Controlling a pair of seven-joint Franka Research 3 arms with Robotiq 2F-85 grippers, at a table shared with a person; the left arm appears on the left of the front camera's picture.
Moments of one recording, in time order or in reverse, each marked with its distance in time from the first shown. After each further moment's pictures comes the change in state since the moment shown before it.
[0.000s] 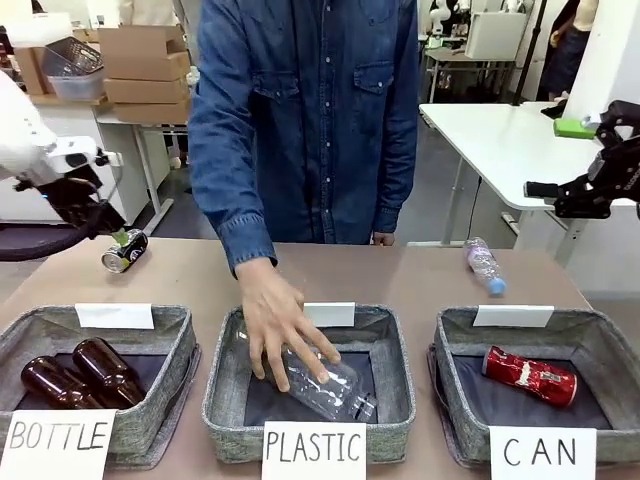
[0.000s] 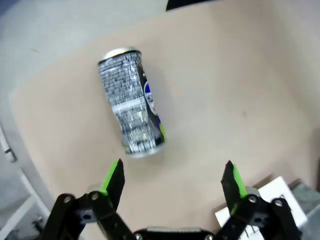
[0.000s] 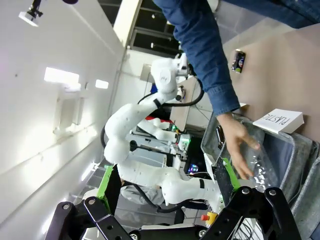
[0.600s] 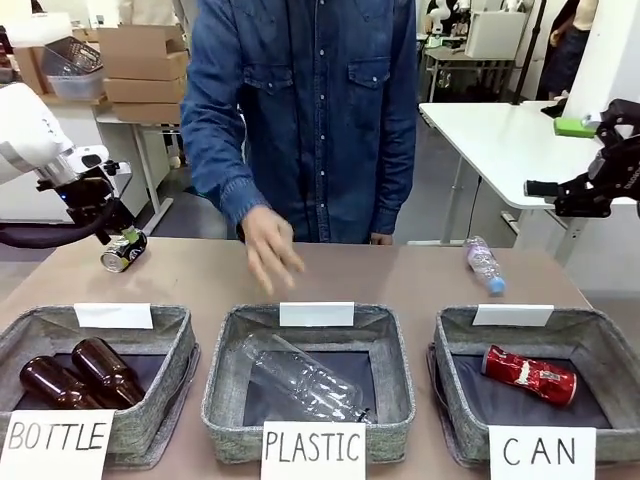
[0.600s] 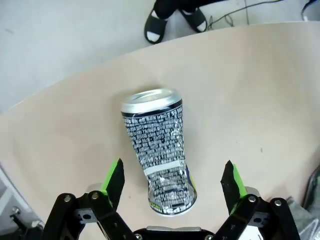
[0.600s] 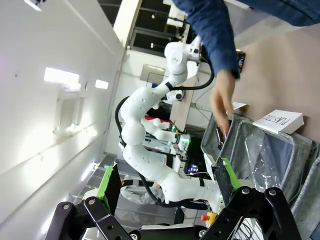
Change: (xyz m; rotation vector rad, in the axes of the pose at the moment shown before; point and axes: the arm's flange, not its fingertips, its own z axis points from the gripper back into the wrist) left arm 0.045 0.060 -0.051 -0.129 0.097 0.106; right arm 0.000 0.000 0.000 0.000 -0.001 0.000
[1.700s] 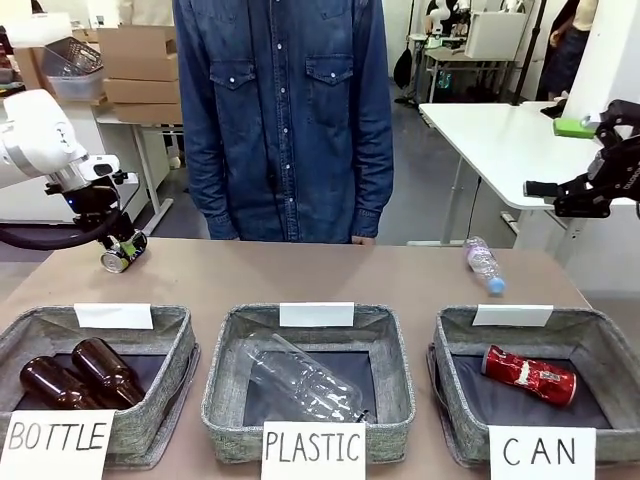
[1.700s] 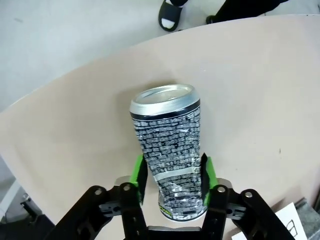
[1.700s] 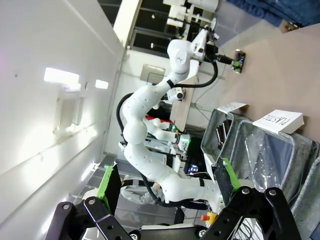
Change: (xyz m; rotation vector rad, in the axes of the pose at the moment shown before) left arm 0.004 -0.001 -0.013 0.076 0.071 -0.007; right arm 0.000 0.000 0.000 0.000 0.000 0.000
